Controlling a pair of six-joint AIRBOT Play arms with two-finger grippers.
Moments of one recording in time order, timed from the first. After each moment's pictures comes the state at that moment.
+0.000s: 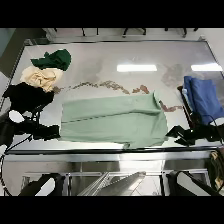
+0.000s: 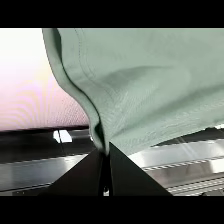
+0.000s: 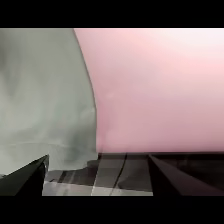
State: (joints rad) left arm 0.20 -1.05 0.75 1.25 -1.37 -1.39; right arm -0.53 -1.16 0.58 -1.04 1.28 1.25
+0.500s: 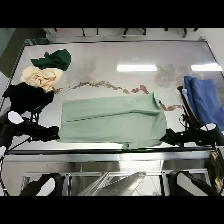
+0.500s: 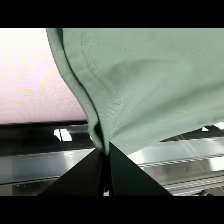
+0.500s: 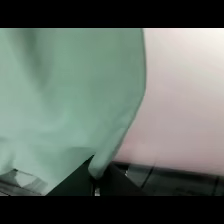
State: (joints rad) left arm 0.21 -1.03 0.75 1.27 -1.40 -1.41; right arm -0.44 -1.14 0.48 -0.90 1.21 1.16
